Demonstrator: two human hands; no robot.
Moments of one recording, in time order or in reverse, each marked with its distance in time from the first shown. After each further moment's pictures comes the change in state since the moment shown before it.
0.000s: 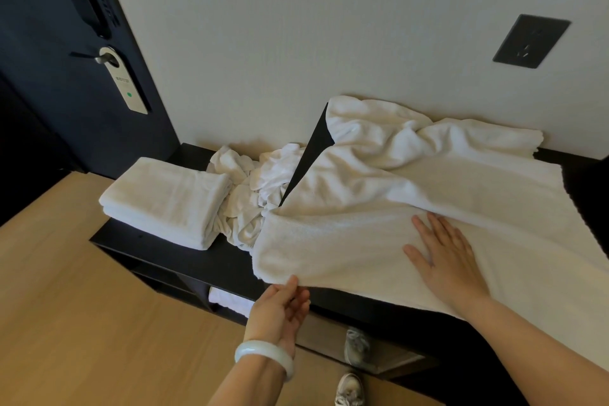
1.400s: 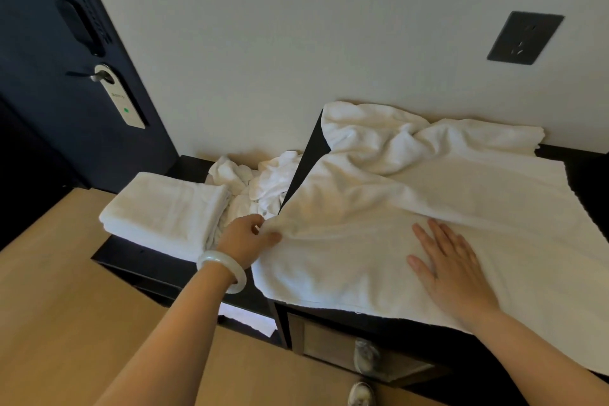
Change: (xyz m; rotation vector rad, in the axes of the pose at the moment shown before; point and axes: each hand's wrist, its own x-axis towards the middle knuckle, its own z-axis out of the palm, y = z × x) left_hand 0.059 0.121 0.033 1.414 -0.020 0.599; right_hand -0.004 0.004 0.007 -0.018 0.036 -0.026
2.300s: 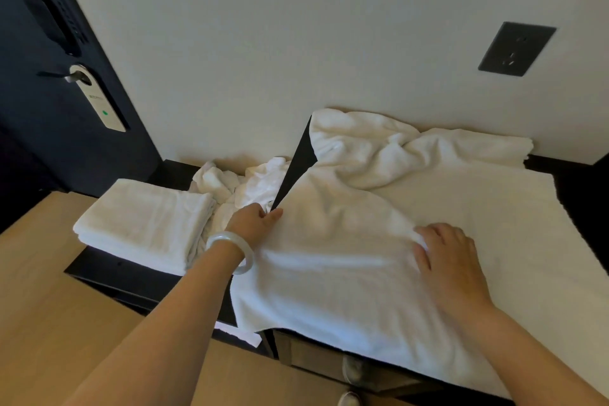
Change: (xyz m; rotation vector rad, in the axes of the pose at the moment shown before) left_hand 0.066 0.037 0.017 0.203 -0.020 -0.047; right_hand 0.028 -0.003 -0.031 0.045 0.269 0.009
